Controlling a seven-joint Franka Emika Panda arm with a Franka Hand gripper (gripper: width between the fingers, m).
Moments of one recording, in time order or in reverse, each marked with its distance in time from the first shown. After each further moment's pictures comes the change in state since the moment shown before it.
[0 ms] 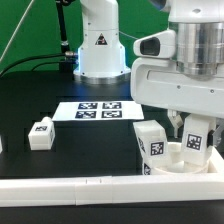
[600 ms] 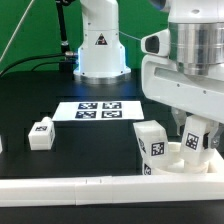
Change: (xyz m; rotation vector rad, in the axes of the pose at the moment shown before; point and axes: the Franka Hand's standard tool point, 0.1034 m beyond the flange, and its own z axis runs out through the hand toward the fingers) arm 0.000 0.000 0.000 0.013 -0.021 0.493
